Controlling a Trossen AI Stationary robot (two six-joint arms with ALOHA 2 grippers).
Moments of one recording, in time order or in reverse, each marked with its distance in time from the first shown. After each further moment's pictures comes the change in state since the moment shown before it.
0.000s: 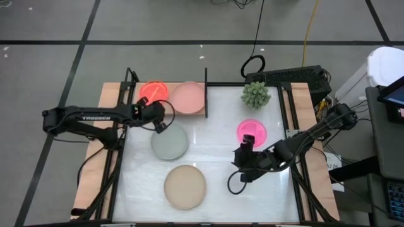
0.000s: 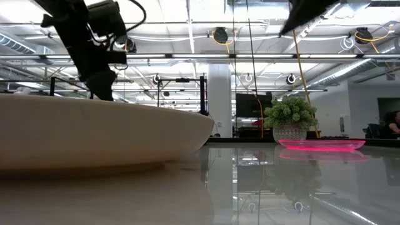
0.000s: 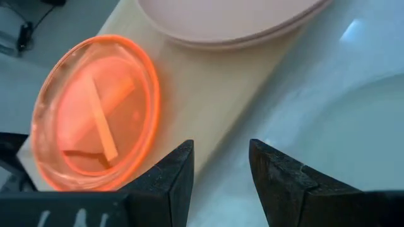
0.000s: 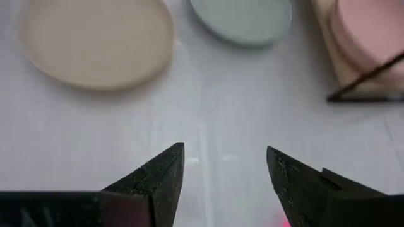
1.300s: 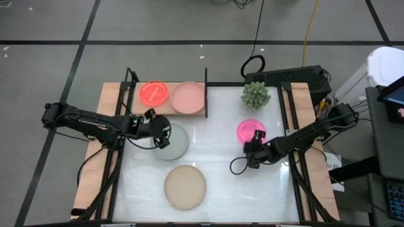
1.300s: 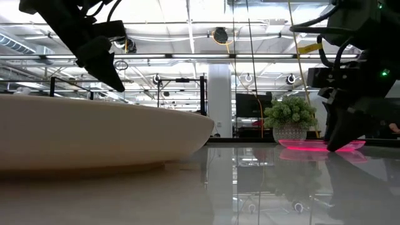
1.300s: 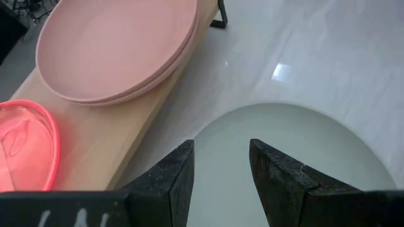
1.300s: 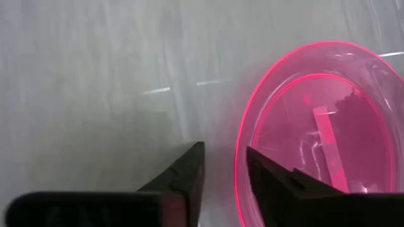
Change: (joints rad) left arm -0.319 -0.032 0.000 0.122 -0.001 -0.116; right arm -0.151 -0.009 -0.592 0.220 -0.029 0.067
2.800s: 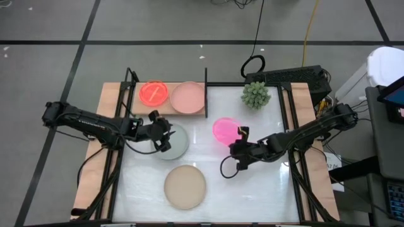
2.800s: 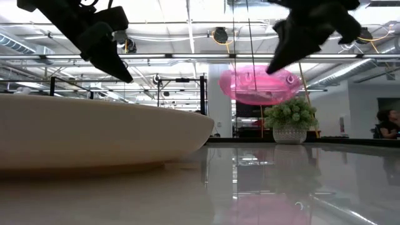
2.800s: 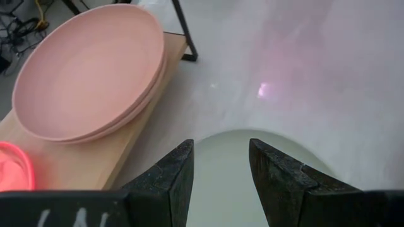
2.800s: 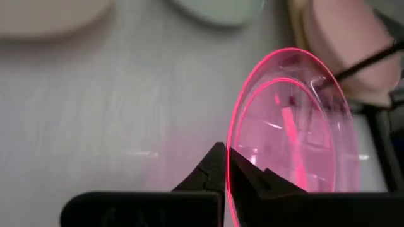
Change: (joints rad) left arm -0.055 0.000 0.000 0.114 0.002 0.062; right arm -0.001 0.002 0.389 -0.002 0.061 -0.365
